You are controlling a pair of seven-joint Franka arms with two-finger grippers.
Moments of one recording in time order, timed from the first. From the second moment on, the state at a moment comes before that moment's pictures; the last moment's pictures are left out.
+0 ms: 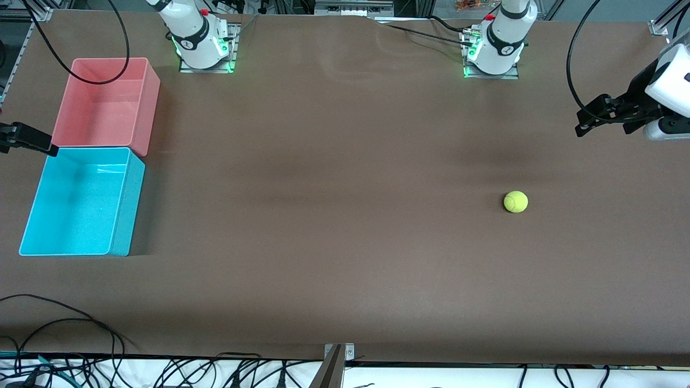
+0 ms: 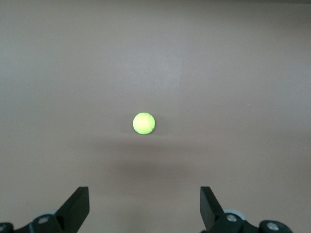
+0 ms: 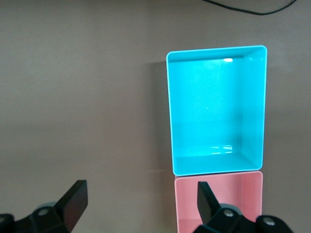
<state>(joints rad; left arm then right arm) 0.05 -0.02 -0.11 -1.59 -0.01 1.57 -0.14 -0.19 0.18 0.10 -1.38 -0.04 1.52 -0.04</state>
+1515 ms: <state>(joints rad) 0.10 0.06 -0.10 -1.92 0.02 1.89 -0.14 -0.21 0.20 0.10 -1.38 -0.04 1.52 -0.04</state>
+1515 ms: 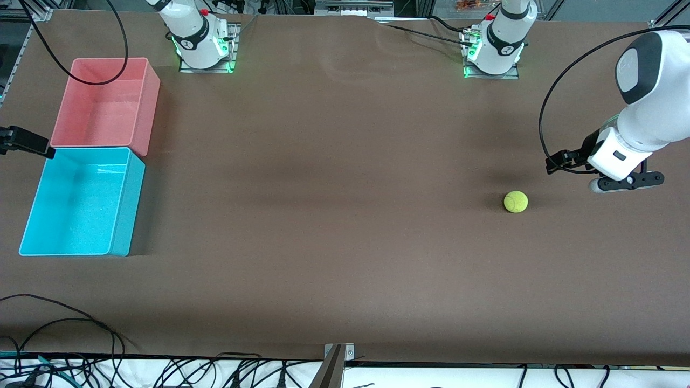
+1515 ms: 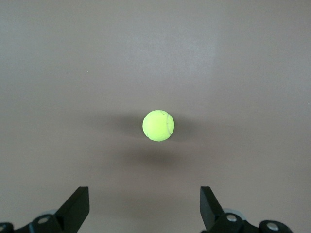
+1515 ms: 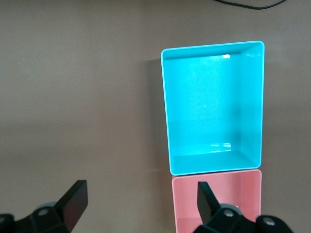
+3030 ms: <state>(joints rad) 0.10 0.10 -0.10 -2.18 0.03 2.19 -0.06 -0.22 0.21 0.09 -1.38 -0.04 1.52 -0.04</state>
